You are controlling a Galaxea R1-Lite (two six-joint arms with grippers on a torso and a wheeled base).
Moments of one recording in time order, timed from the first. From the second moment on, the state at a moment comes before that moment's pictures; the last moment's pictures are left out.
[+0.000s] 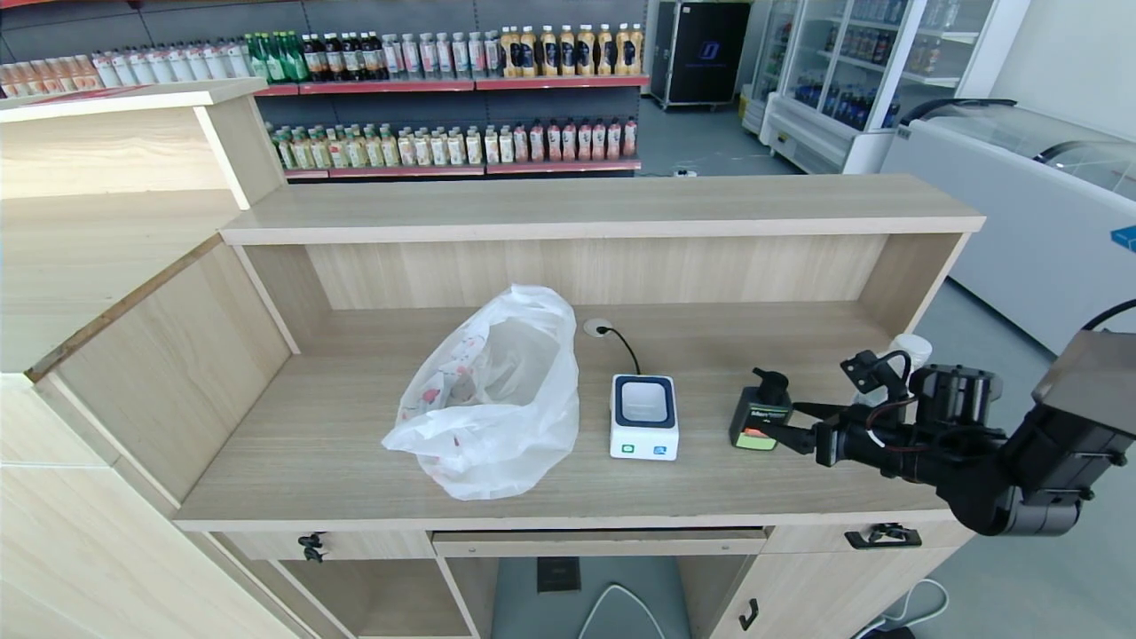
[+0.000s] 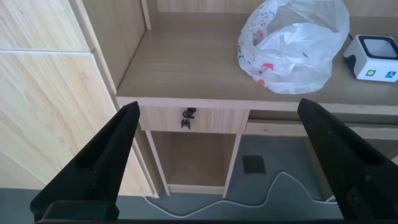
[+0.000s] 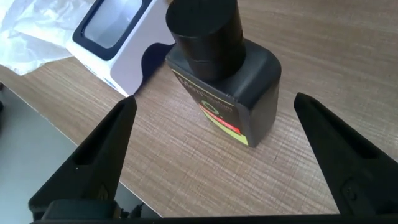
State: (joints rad) left arm 0.00 0.00 0.00 0.00 0.03 -0.01; right arm -0.05 2.28 -0.77 -1.14 0.69 -0.11
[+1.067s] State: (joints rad) left arm 0.00 0.00 0.00 0.00 0.03 -0.01; right arm -0.01 2.41 -0.94 -1.17 0.78 -0.10
